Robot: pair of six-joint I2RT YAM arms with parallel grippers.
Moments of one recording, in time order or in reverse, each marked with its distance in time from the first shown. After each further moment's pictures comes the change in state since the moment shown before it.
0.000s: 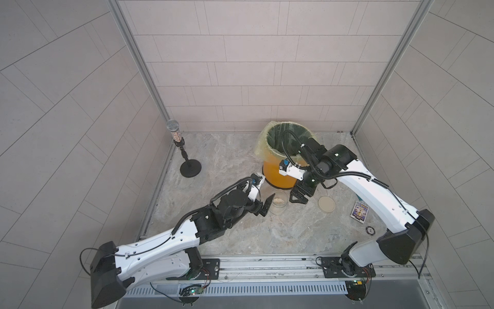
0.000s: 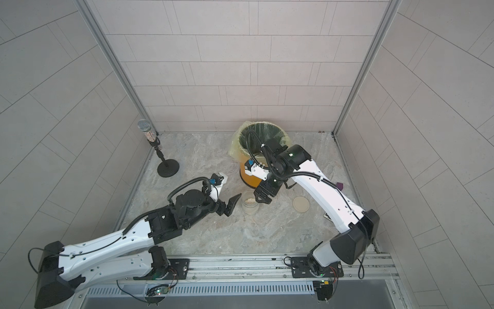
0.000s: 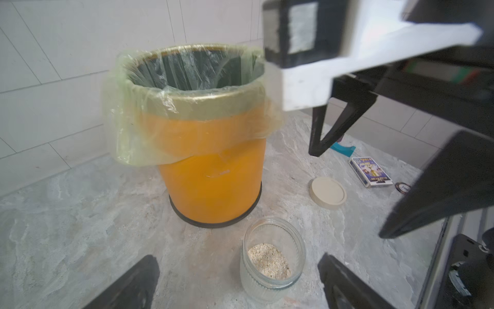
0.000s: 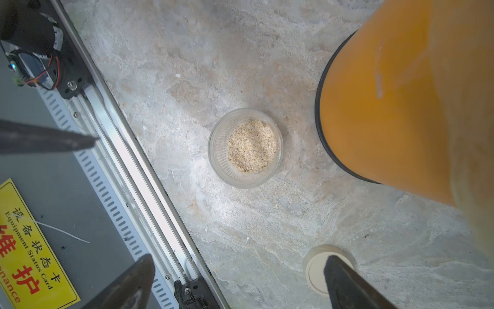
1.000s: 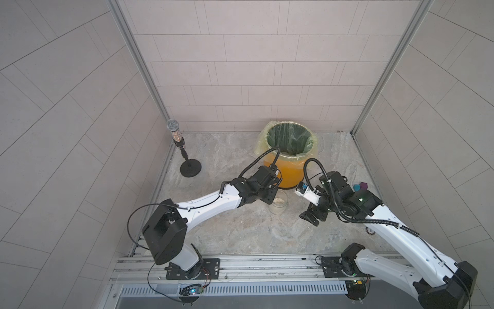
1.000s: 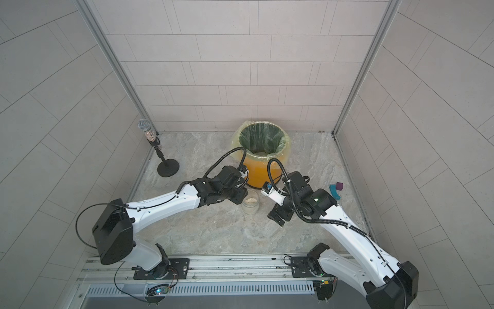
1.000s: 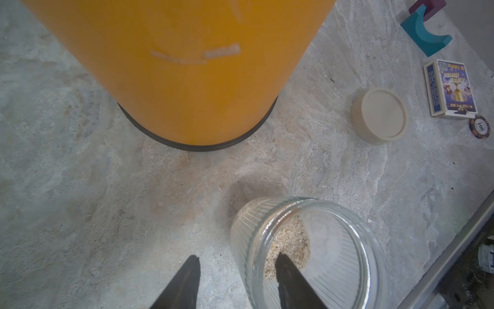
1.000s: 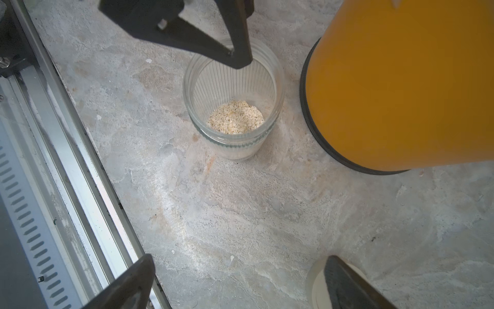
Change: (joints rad) left arm 0.151 0.538 0.357 -0.378 0.266 -0.186; right arm -0.042 -0.448 -0.631 0.453 0.029 -0.022
